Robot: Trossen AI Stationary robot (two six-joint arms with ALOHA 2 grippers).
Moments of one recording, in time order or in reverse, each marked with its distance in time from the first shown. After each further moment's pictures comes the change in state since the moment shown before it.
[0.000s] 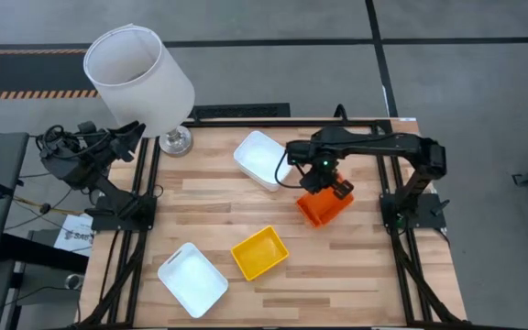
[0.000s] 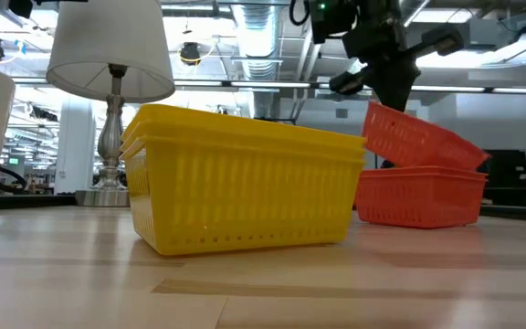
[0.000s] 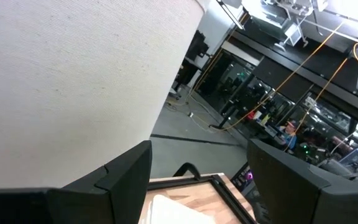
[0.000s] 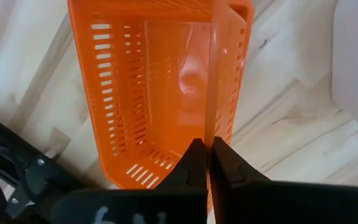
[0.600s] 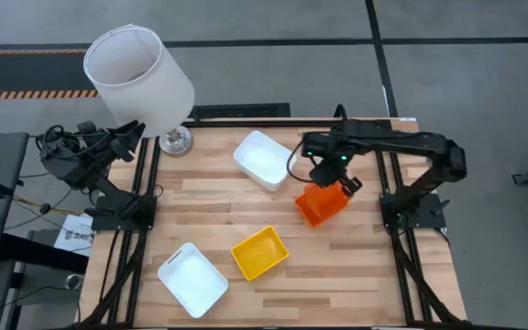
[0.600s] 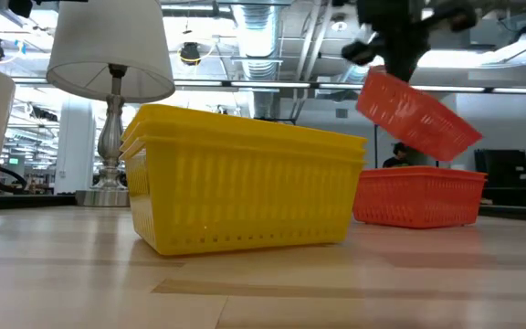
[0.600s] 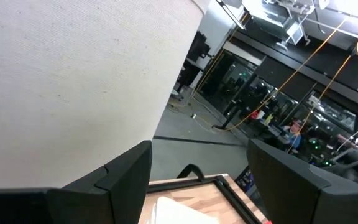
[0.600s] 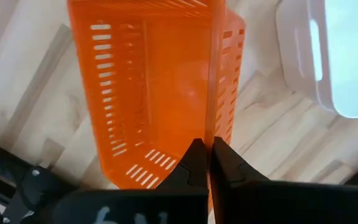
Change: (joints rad) left arm 0.000 0.000 0.000 0.002 -0.008 0.026; right arm 0.001 -0.166 0.000 0.021 0.029 0.080
